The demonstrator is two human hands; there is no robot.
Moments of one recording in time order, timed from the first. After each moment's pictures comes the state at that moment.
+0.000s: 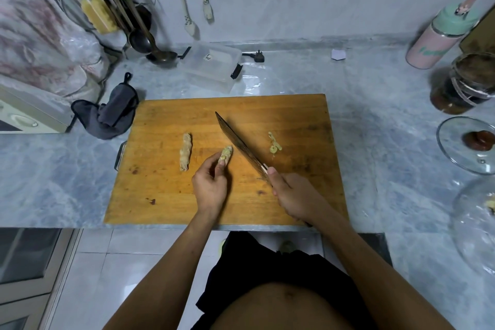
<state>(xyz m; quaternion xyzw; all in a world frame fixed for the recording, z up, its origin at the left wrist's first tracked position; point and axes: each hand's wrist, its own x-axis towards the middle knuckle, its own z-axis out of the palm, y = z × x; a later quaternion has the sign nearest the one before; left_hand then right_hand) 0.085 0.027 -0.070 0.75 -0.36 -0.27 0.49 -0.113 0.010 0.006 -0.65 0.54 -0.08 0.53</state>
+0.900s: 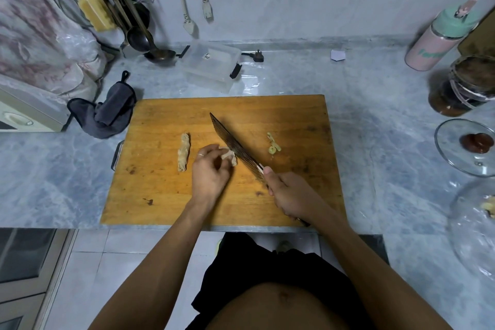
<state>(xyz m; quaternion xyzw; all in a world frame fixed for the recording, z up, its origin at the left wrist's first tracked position) 0.102 0.007 -0.060 0.76 -0.51 -0.21 0.35 -0.107 0.007 0.018 -0.63 0.54 -0.06 0.55</state>
